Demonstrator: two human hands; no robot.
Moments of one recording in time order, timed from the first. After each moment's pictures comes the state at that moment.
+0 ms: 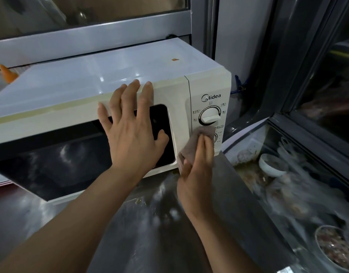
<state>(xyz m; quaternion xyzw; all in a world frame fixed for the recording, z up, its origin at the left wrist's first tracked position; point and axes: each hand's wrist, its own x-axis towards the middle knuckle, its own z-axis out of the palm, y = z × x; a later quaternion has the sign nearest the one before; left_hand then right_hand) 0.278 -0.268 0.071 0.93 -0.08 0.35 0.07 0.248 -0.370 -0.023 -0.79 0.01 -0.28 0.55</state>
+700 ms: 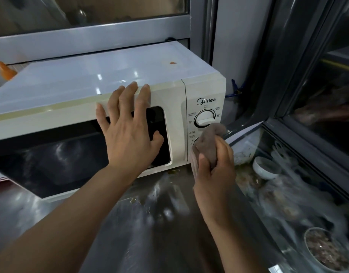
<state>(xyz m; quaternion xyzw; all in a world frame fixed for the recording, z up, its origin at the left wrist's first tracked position) 0.278 -0.269 0.070 0.93 -0.07 0.35 0.08 0.232 -0.407 -0.002 -0.75 0.06 -0.33 0.57</state>
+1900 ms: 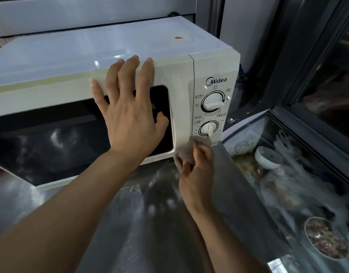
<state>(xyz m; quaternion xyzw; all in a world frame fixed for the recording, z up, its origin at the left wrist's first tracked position) 0.287 -0.270 0.062 0.91 -0.07 0.39 0.09 0.251 -0.377 -0.065 -0.81 0.07 -0.27 0.53</state>
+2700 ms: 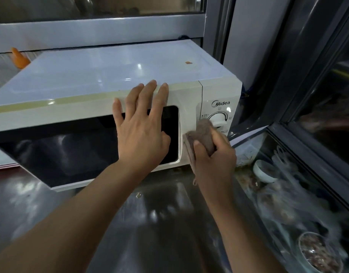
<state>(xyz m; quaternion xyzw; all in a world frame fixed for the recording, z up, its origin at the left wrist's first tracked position) 0.271 -0.262 0.079 0.95 -0.08 0.30 0.07 0.240 -0.390 0.038 -0.76 0.04 -0.25 0.59</state>
